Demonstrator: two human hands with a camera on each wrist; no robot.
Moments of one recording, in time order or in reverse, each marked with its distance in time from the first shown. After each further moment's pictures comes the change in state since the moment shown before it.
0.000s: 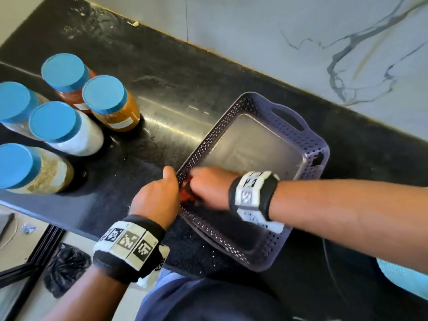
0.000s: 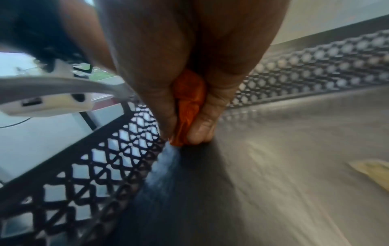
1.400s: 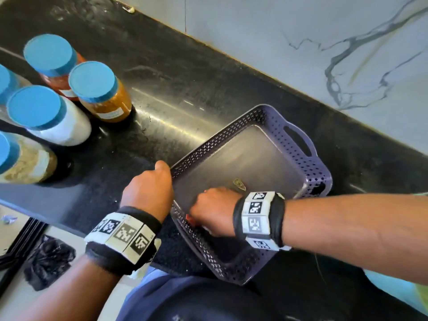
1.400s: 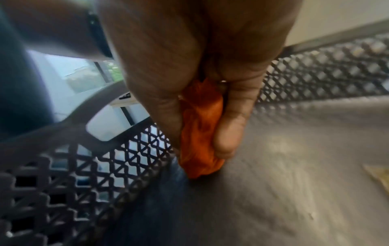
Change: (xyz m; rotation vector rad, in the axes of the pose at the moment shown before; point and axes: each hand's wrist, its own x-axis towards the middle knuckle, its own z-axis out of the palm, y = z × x) left_hand 0.002 0.016 -0.006 -0.052 0.002 -0.152; right_hand -0.038 -0.010 0.016 -0.110 -0.164 -0.068
